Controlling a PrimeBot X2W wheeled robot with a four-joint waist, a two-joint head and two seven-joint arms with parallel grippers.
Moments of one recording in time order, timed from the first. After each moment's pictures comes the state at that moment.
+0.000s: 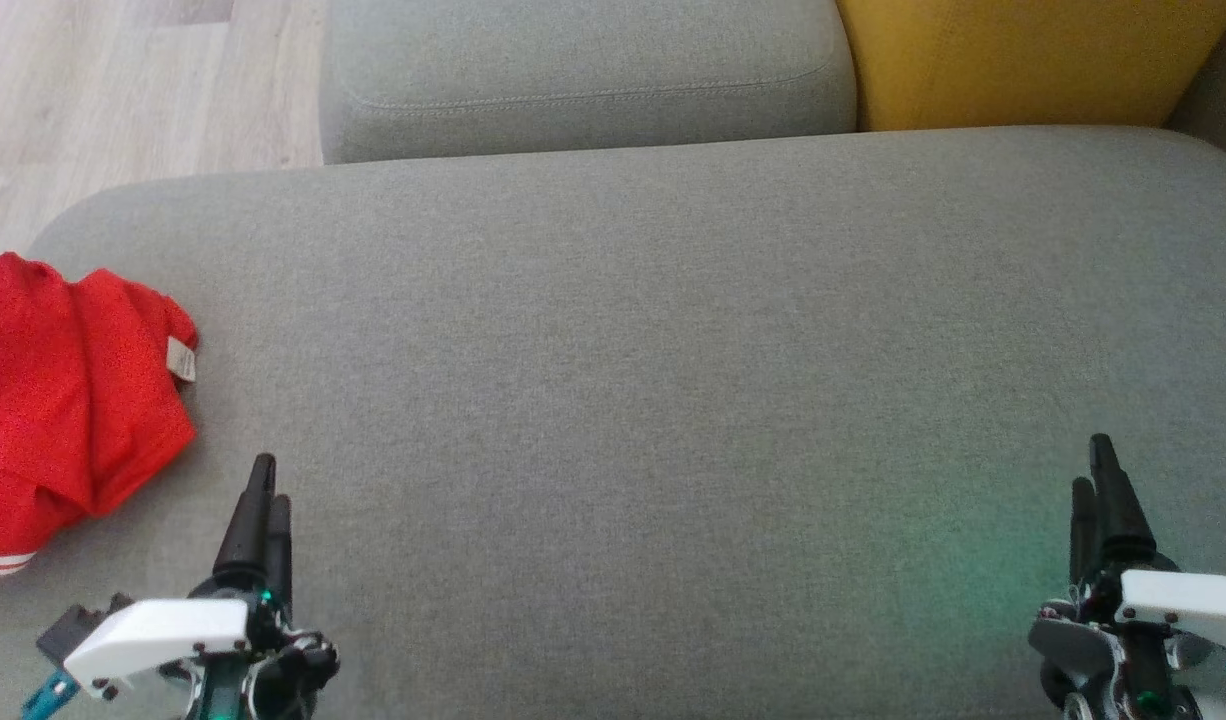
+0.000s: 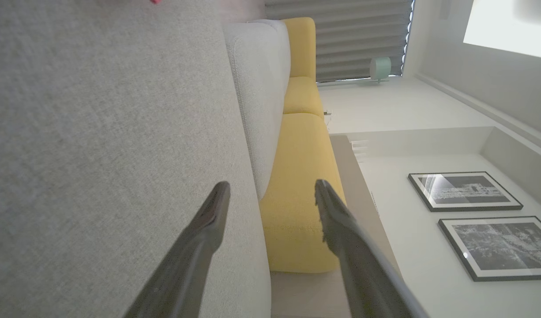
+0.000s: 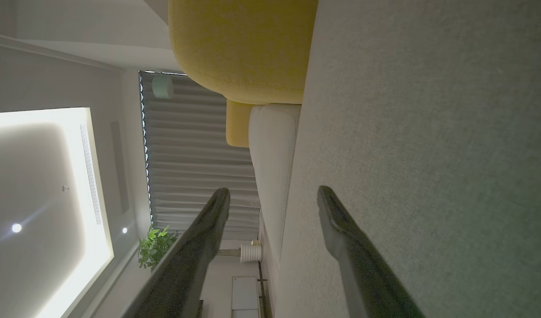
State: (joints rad) left arm -0.01 0.03 0.02 0.29 -1.51 -0.12 0.04; right arm -0.01 -0.05 -0.10 0.28 1.50 0.13 0.04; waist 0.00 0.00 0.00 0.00
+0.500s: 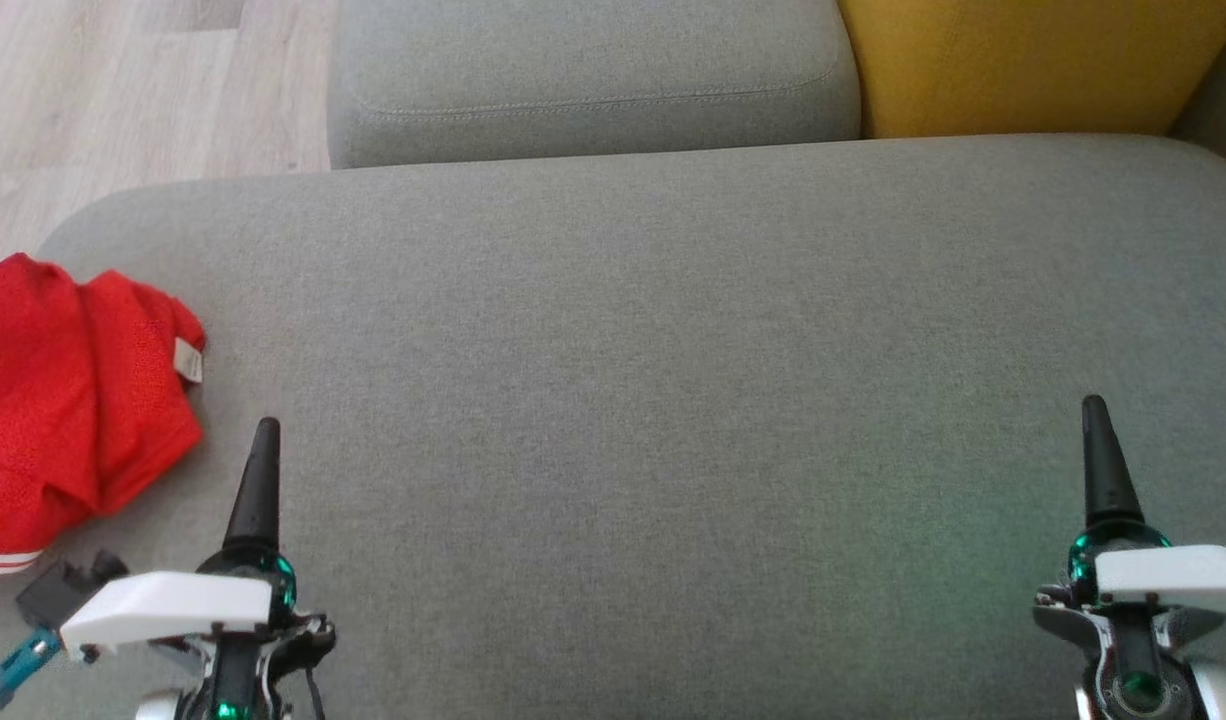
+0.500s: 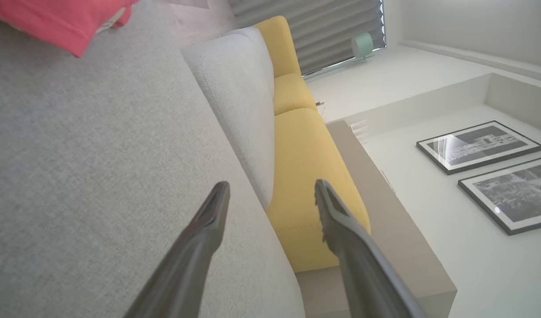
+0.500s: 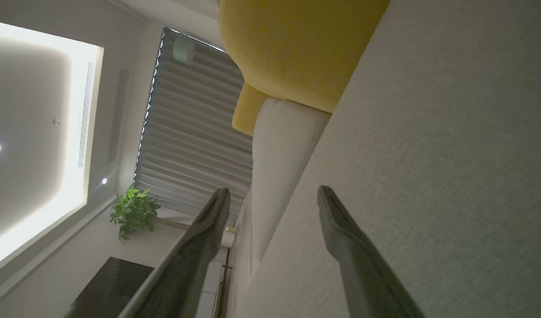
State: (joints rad) left arm -0.01 0.03 0.01 0.20 -1.27 -0.12 0.00; right arm -0.01 -0.05 -0.09 0.19 1.24 0.13 0.03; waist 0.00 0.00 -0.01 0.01
